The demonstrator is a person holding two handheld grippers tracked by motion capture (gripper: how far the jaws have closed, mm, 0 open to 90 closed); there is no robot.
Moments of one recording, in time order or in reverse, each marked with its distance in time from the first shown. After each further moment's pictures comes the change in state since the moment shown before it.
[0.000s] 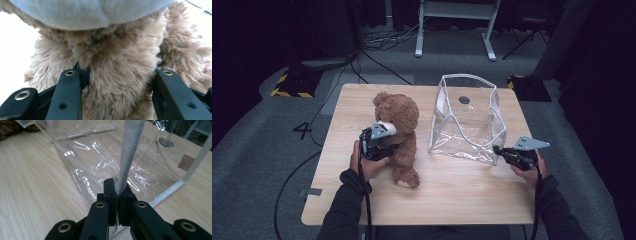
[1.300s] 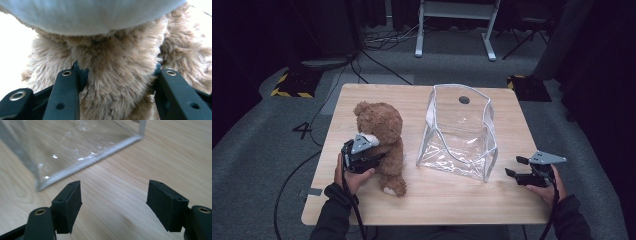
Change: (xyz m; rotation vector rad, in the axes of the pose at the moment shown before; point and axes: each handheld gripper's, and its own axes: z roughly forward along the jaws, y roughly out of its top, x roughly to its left) left arm 0.007 -0.038 -0.030 -0.047 0.024 -0.012; right arm -0.002 -0.054 -0.041 0.117 -0.071 0.143
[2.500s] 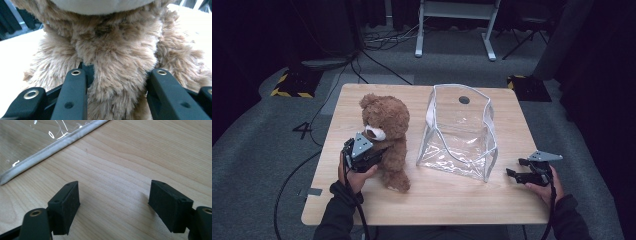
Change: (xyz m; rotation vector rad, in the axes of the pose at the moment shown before) left arm -0.012 0.014 -0.009 -0.172 0.036 0.026; right arm -0.013 -0.015 0.016 0.083 -0.037 0.109
